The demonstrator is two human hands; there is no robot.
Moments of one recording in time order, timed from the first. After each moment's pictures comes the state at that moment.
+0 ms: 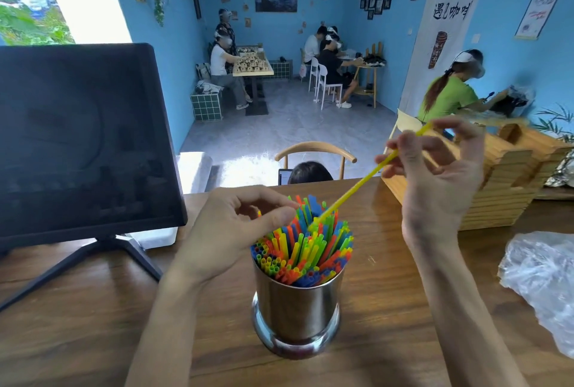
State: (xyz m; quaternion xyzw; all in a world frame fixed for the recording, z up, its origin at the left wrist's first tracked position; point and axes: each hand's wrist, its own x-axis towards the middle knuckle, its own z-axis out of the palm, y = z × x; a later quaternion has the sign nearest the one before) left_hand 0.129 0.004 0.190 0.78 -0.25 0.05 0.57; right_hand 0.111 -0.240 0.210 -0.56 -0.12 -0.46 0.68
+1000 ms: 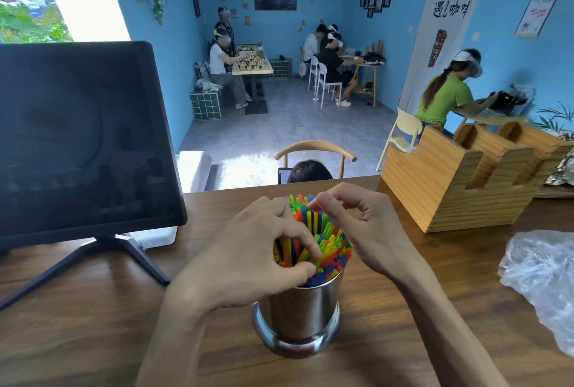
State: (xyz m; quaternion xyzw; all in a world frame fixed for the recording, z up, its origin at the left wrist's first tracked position) left_hand 0.108 -0.005 0.198 0.89 -0.36 0.01 0.29; right_hand 0.113 -0.222 0.166 -0.83 -0.14 -0.19 0.50
